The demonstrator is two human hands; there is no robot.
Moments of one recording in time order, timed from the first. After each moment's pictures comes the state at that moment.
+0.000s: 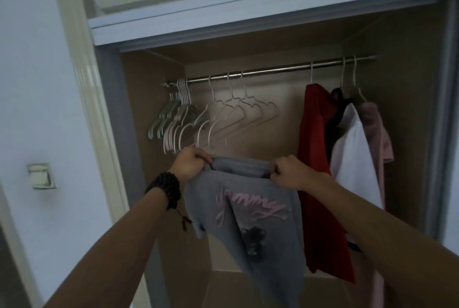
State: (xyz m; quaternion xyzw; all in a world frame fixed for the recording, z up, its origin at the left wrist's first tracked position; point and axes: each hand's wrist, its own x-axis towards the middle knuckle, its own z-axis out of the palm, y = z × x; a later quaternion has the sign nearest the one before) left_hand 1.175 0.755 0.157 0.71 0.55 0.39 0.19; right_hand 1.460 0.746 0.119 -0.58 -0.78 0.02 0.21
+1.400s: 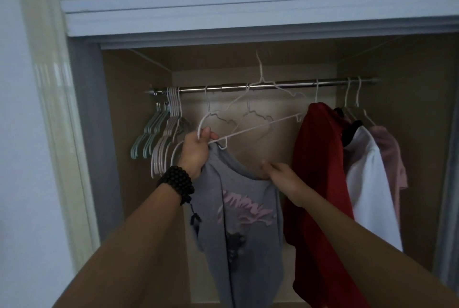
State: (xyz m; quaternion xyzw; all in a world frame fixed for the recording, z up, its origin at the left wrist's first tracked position) left_hand 1.197 0.870 0.207 0.60 0.36 0.65 0.30; right_hand 1.417 0.847 0.128 -0.55 -0.59 0.26 0.53
